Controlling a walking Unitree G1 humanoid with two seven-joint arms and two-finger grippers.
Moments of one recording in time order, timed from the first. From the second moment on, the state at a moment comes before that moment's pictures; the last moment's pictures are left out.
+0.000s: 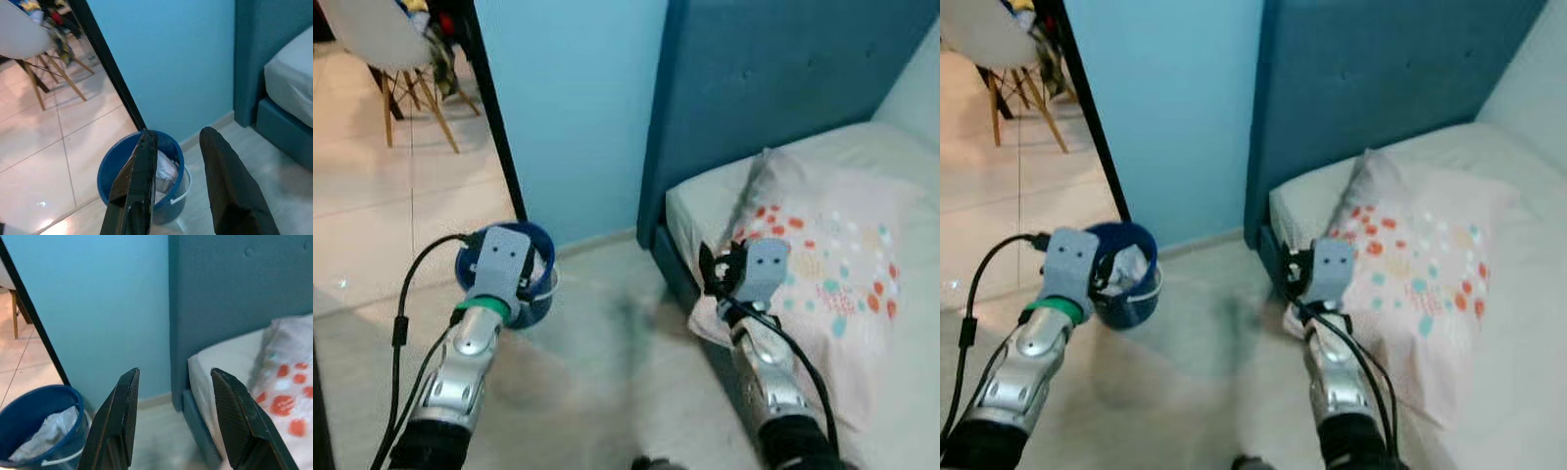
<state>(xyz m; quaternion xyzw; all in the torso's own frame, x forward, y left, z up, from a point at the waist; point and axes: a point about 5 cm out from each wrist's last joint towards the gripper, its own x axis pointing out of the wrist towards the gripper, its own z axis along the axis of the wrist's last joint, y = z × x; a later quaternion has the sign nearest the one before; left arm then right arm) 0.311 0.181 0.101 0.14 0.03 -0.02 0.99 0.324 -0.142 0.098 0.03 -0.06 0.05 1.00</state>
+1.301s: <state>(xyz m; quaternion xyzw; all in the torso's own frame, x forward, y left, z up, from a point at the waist) 0.315 0.168 0.104 0.13 0.03 -0.05 0.99 0.326 -0.148 0.098 0.04 -0.05 0.03 1.00</state>
